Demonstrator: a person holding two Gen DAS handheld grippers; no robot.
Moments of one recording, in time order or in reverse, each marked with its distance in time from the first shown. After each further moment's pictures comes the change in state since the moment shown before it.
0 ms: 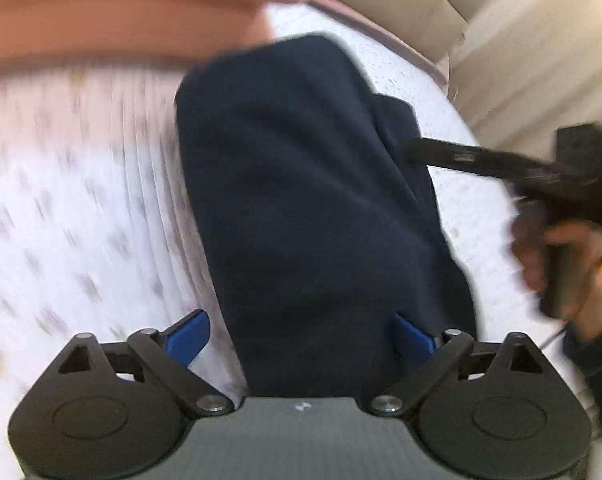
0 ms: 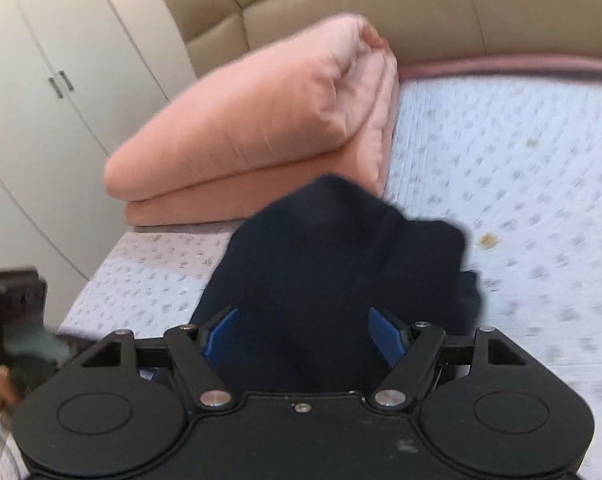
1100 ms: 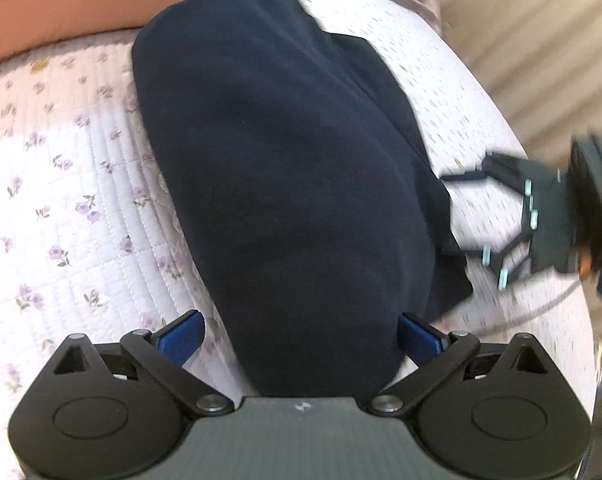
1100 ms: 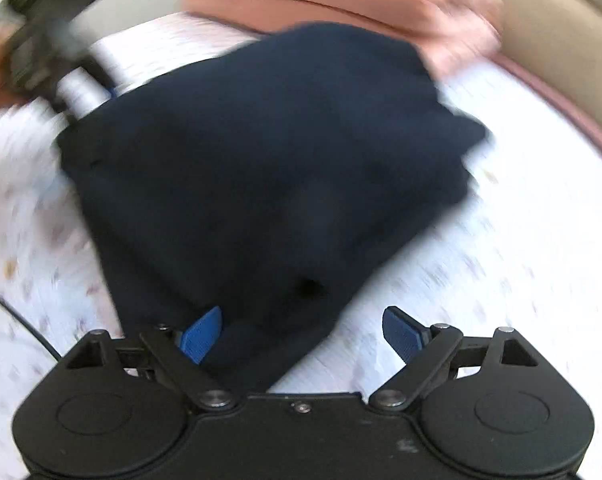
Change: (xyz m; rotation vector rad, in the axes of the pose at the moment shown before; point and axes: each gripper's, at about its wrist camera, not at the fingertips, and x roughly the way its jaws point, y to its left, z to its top) left arm 0.022 -0.037 -0.015 0.197 0.164 0.096; right arm -0.050 0.008 -0.103 -0.558 0.273 -0.147
